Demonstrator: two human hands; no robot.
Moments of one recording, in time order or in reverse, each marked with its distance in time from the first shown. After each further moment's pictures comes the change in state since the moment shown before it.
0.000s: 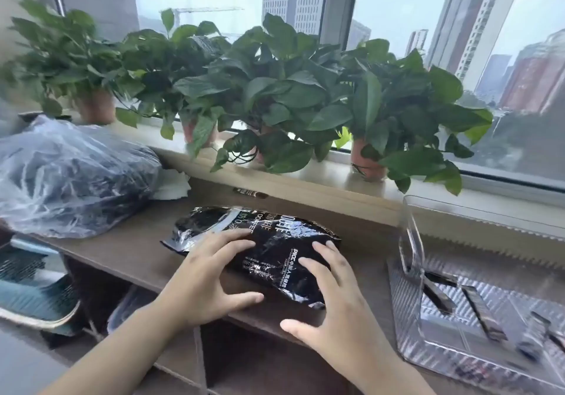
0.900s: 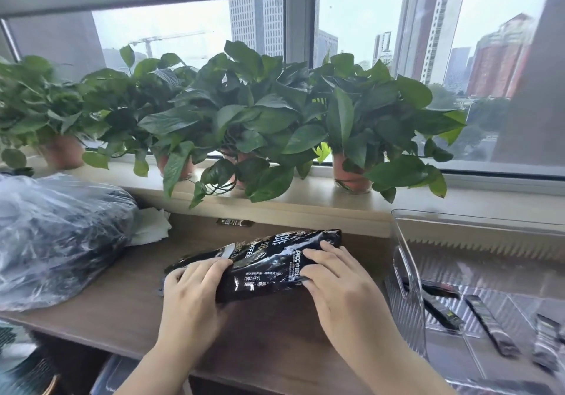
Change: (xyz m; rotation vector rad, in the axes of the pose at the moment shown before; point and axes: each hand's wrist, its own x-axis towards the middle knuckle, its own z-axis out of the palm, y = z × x) left_hand 0.035 -0.023 0.025 0.337 0.192 -0.063; right_hand 0.060 0.010 -0.023 -0.348 0.321 -0.191
